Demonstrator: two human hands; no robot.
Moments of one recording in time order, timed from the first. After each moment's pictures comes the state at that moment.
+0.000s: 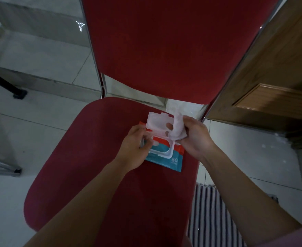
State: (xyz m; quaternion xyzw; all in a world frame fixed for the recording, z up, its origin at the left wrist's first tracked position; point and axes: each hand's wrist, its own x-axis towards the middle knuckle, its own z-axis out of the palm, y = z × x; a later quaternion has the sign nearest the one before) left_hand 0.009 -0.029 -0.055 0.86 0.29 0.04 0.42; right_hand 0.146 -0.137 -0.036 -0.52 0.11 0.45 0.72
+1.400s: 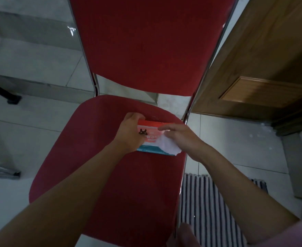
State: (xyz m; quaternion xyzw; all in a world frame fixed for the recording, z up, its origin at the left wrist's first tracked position) left_hand 0.022 -0.035 -0.020 0.88 0.30 0.03 0.37; right_hand 0.114 -0.173 0.000 -0.77 -0.16 0.44 0.43
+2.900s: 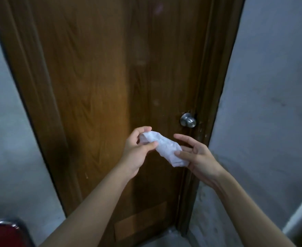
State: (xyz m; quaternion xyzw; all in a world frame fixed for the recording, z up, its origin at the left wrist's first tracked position) left_hand 0.349 -0.366 0.482 0.67 -0.05 0.11 0.73; right_hand 0.357 -0.548 0.477 -0.64 -0.19 0.09 0.74
